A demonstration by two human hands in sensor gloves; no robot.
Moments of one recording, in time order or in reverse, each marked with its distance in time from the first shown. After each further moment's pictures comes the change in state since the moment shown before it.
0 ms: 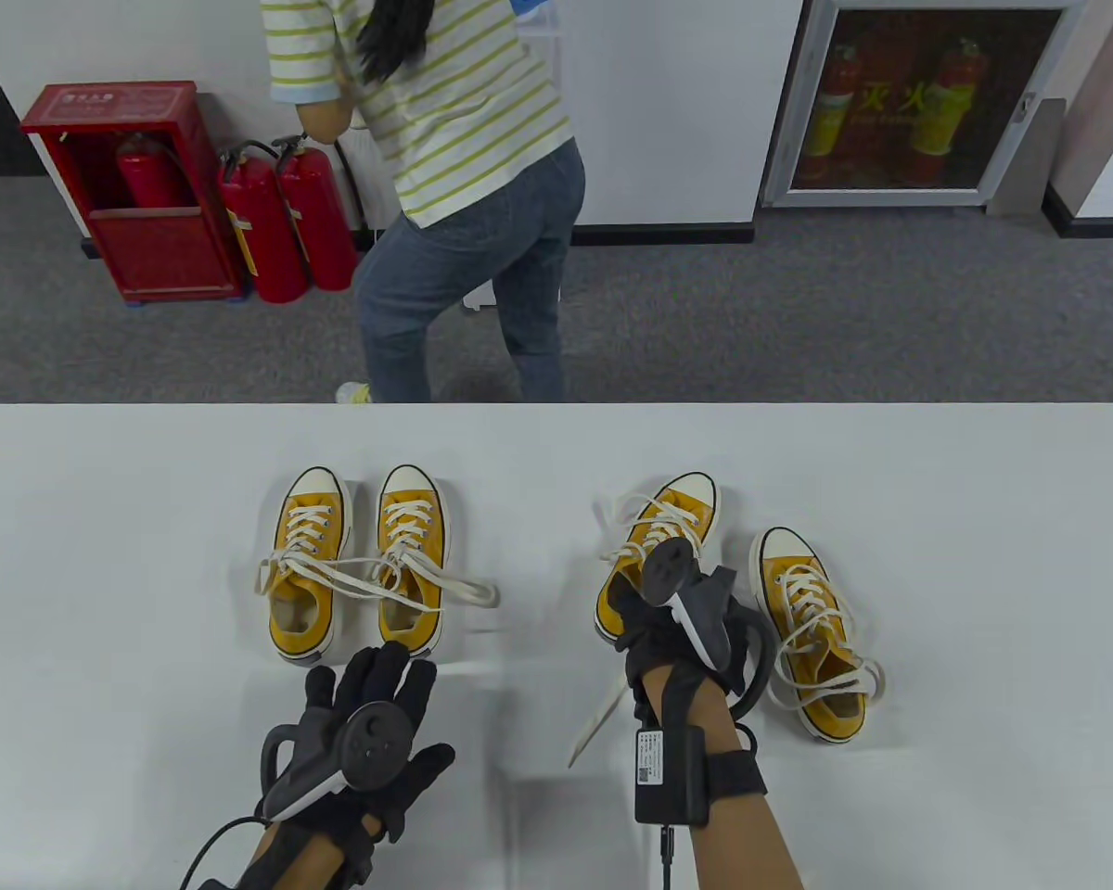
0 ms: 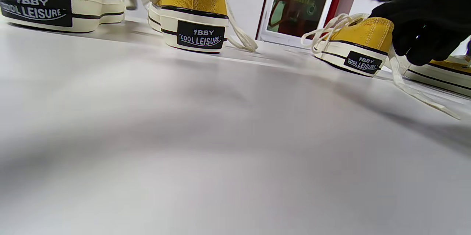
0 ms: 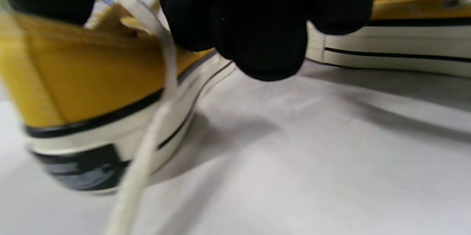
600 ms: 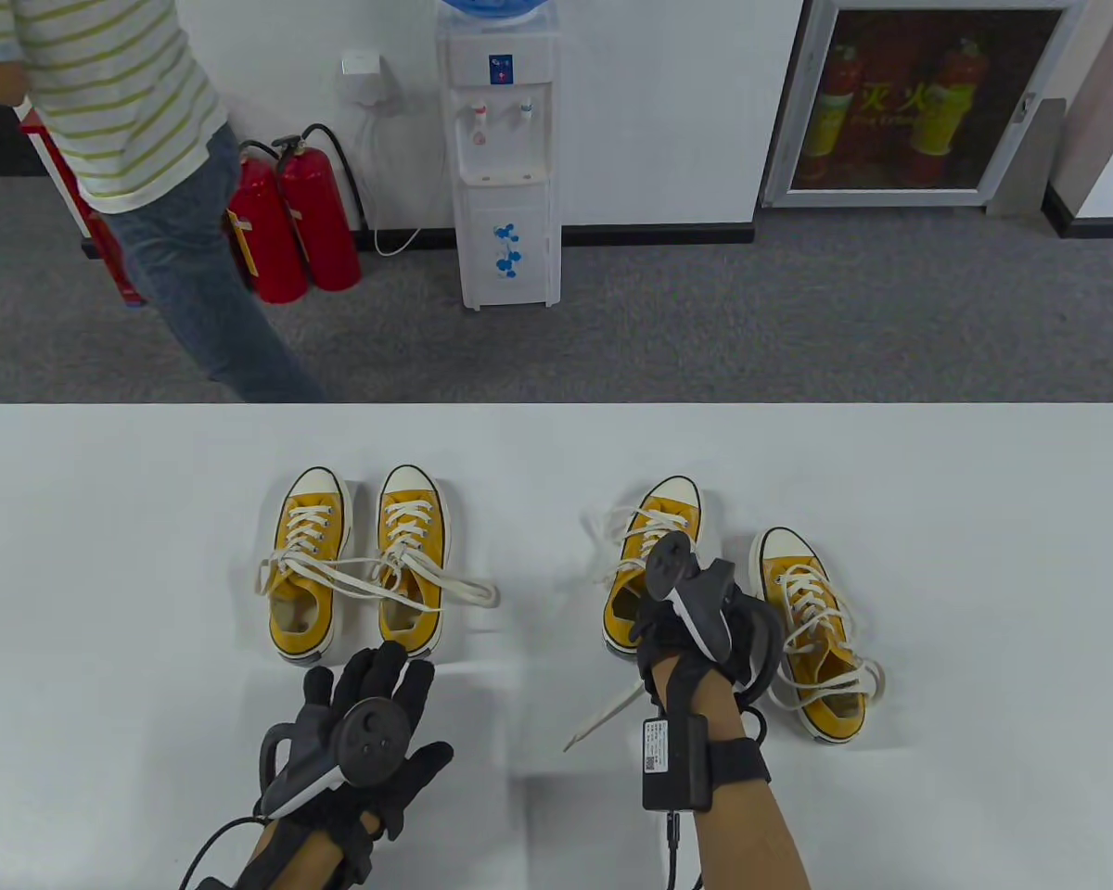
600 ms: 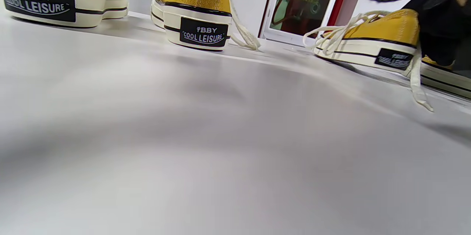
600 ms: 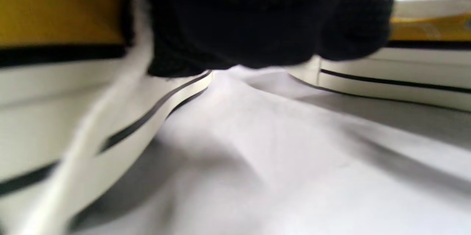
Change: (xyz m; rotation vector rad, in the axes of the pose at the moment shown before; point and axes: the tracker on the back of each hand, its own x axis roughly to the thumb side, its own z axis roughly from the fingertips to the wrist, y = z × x) left_hand -0.003 0.000 -0.001 -0.013 0.010 0.019; right_hand -0.007 -0.003 -0.005 -0.107 -0.083 0.046
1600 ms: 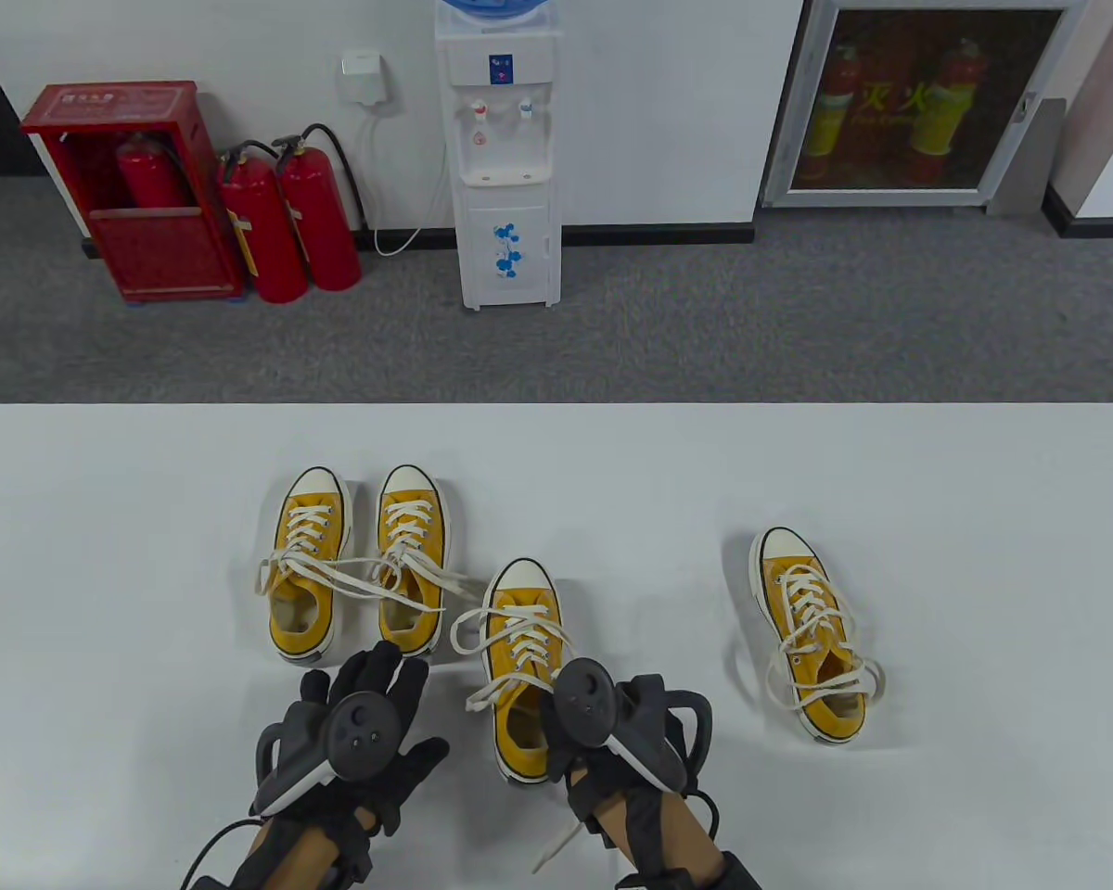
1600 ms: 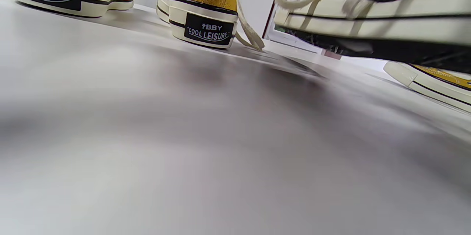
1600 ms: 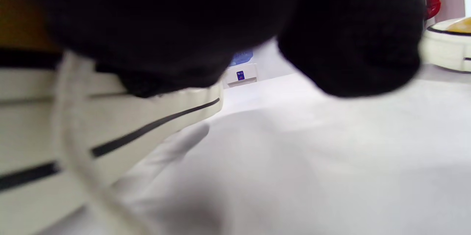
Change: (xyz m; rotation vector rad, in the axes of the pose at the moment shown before) left_hand -0.007 0.001 -0.001 -0.006 0.013 0.057; right_hand 0.045 -0.005 0.130 -0.022 -0.436 -0.118
